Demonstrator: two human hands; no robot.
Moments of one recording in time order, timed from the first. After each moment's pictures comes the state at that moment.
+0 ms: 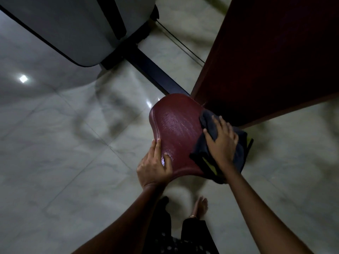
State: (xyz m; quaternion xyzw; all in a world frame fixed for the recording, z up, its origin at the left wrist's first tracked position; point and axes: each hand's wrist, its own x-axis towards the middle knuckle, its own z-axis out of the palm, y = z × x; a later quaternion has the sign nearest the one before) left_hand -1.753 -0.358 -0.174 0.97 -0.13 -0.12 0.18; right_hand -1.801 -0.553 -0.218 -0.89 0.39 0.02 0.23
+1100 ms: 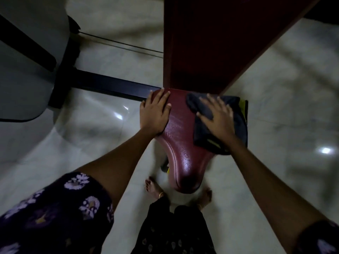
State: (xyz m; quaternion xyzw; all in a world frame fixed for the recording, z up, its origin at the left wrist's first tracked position) left_hand -1.589 -0.440 -0.231 0.81 -0.53 -0.22 0.13; right_hand -1.789 -0.518 -0.210 -0.83 0.52 0.03 0.22
